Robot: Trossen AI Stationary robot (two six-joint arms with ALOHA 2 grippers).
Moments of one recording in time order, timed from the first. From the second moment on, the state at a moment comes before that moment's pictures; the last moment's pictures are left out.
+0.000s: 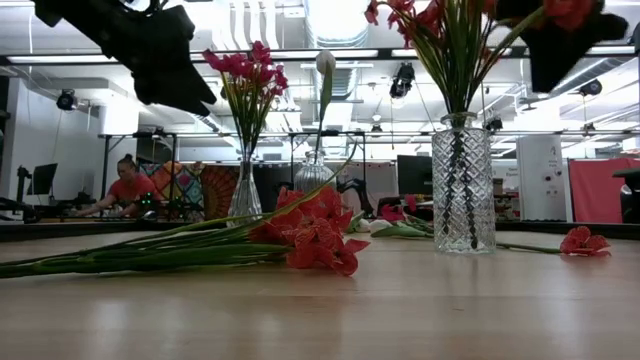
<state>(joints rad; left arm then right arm) 0.09 0.86 0.66 -0.40 -0.34 -0.27 0.16 1.19 1.20 -1.51 0.39 1.24</state>
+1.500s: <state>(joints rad) 0.09 0.86 0.66 -0.39 -0.39 -0.22 0.16 1.02 1.34 -1.57 0.41 1.27</state>
